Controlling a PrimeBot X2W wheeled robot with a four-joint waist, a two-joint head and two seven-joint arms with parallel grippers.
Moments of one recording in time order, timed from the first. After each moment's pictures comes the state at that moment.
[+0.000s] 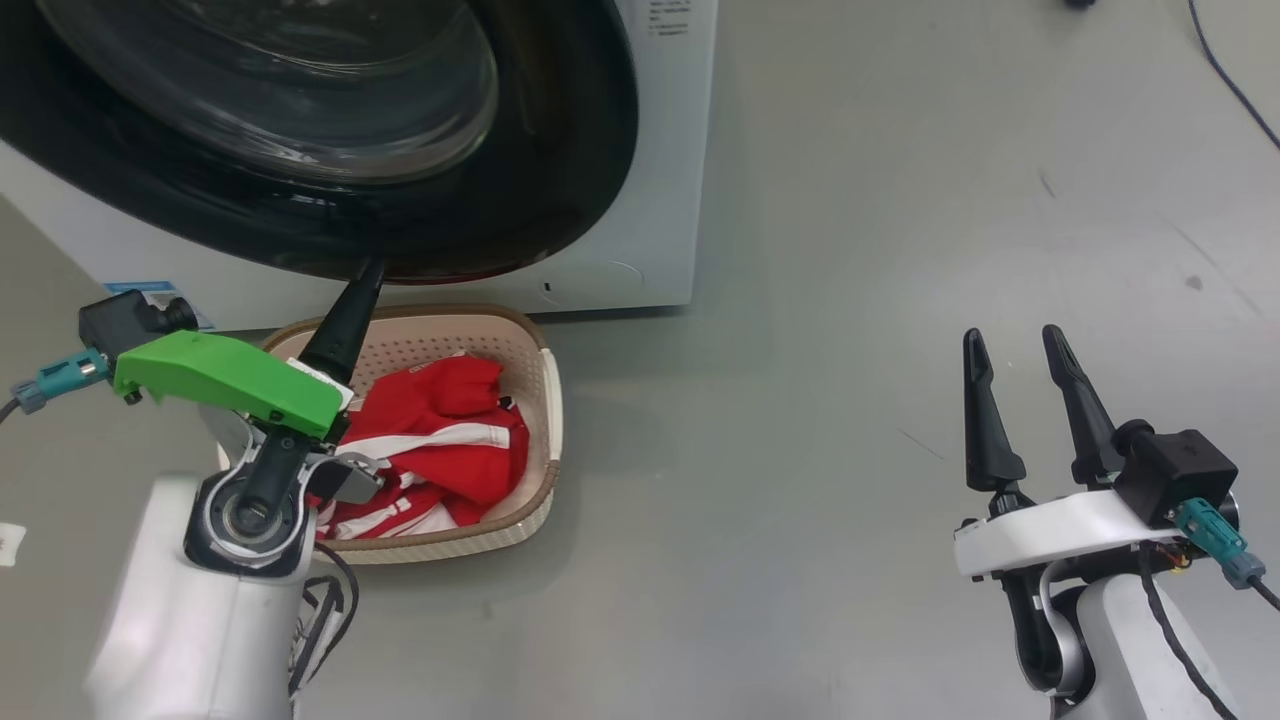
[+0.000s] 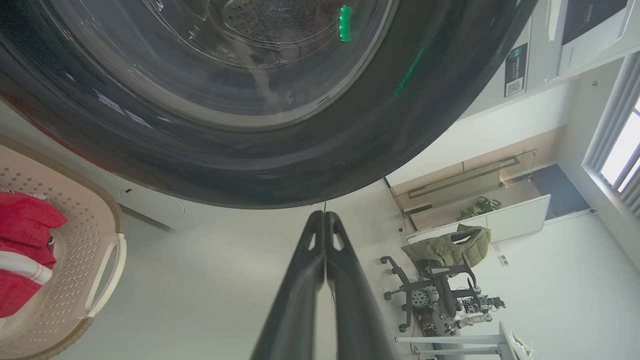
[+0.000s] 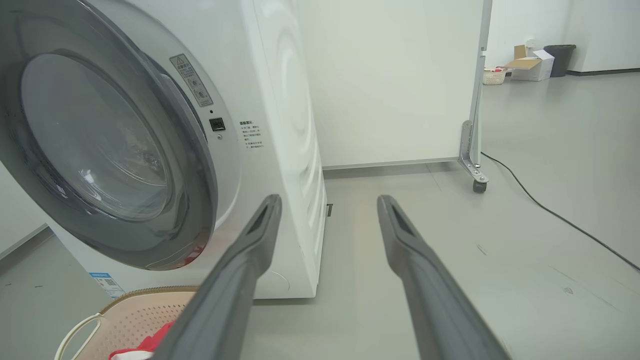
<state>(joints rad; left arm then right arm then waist) -0.47 0.05 -0.14 0.34 -1.38 -0.12 0.27 -0.12 -0.09 0.18 0.12 0.37 0.06 -0.25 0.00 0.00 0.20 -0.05</state>
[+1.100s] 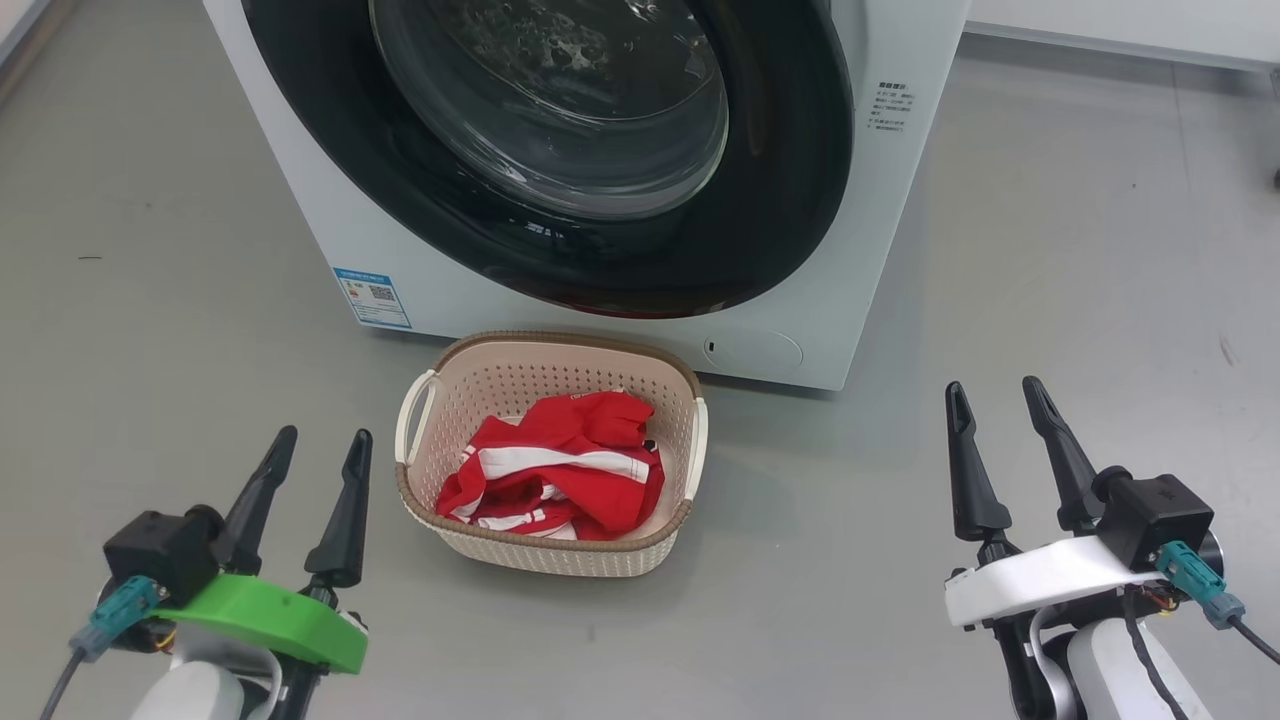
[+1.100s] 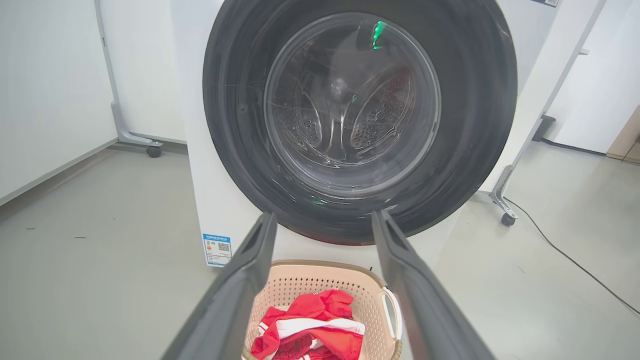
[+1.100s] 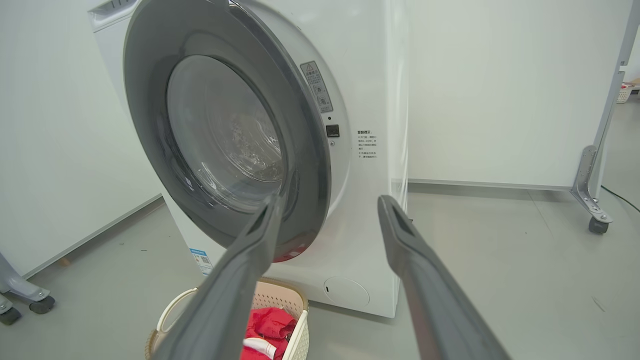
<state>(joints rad) -0.17 0.28 -0.35 0.23 -0.70 -0.12 -0.25 -0.05 -0.09 0.19 0.11 0.36 0.08 -0.25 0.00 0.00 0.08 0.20</state>
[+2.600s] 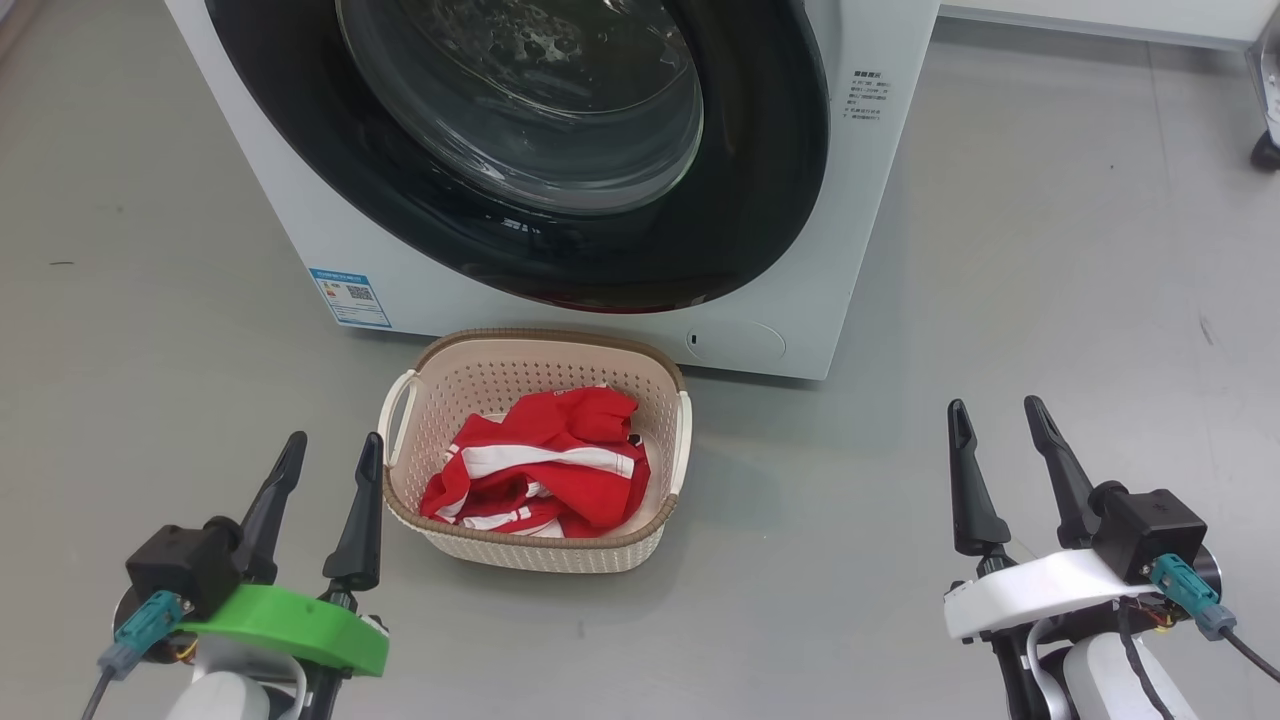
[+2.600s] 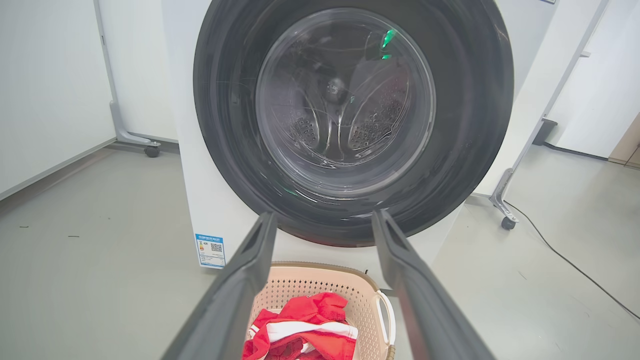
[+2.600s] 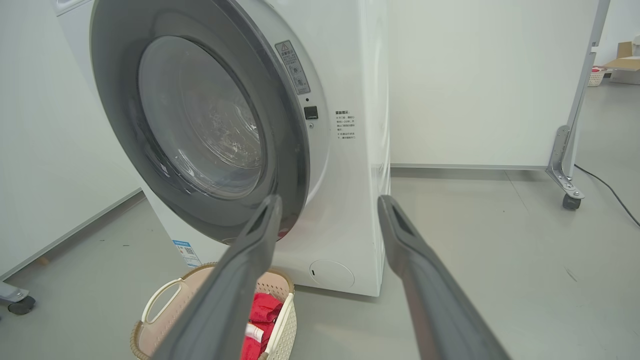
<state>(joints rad) -0.12 0.17 -0.27 0.22 -0.59 -0.12 -0.25 -0.03 -0.08 0.18 0.13 0.35 0.07 -0.25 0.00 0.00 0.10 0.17</state>
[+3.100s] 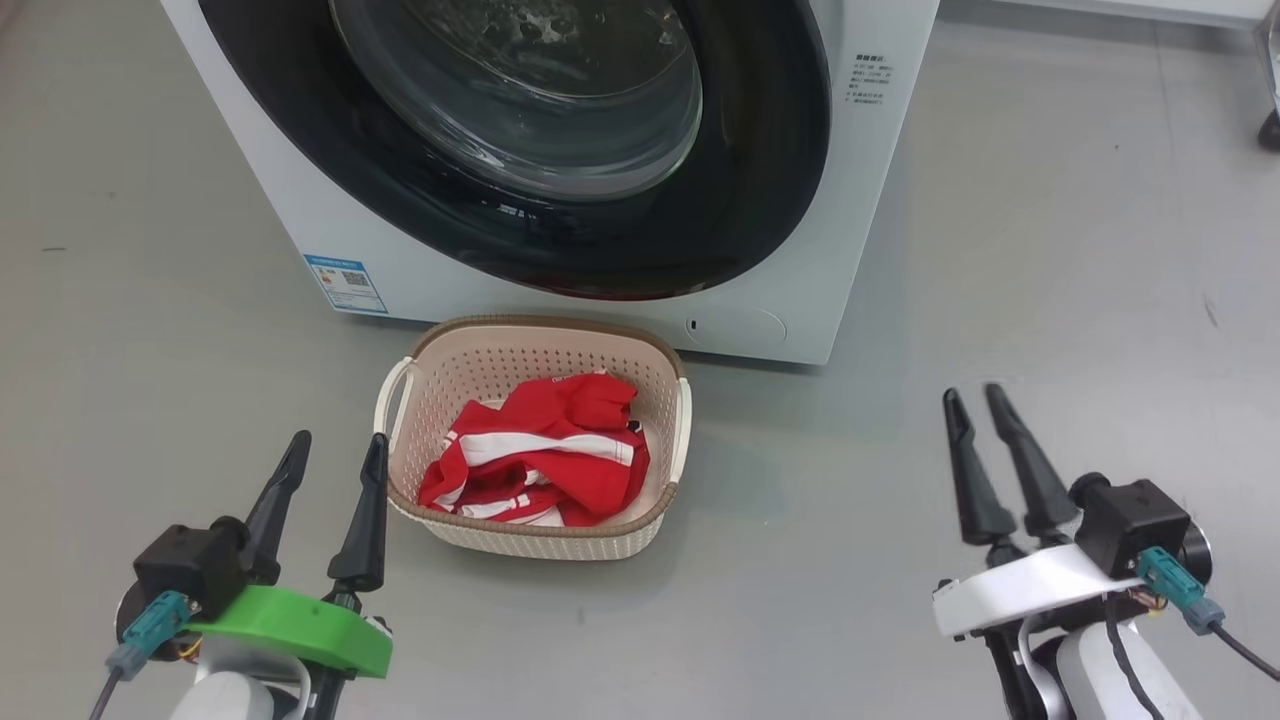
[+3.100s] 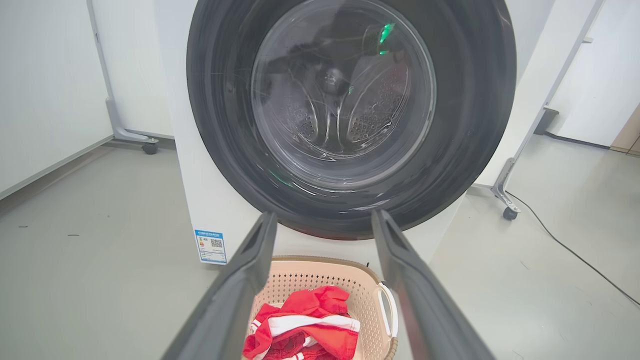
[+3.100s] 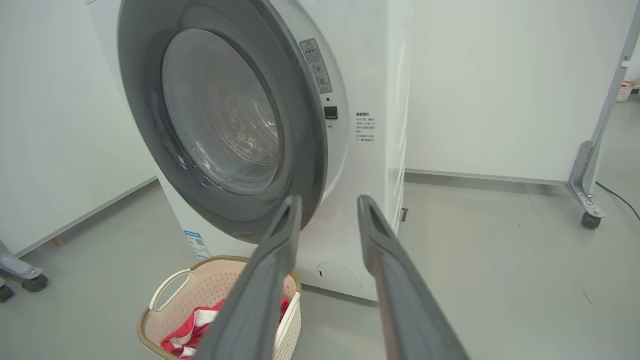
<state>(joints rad) -0.12 0.17 -0.27 0.22 -0.56 -0.12 -0.25 -0.04 -0.09 0.21 0.11 0.31 0.08 -0.25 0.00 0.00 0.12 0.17</state>
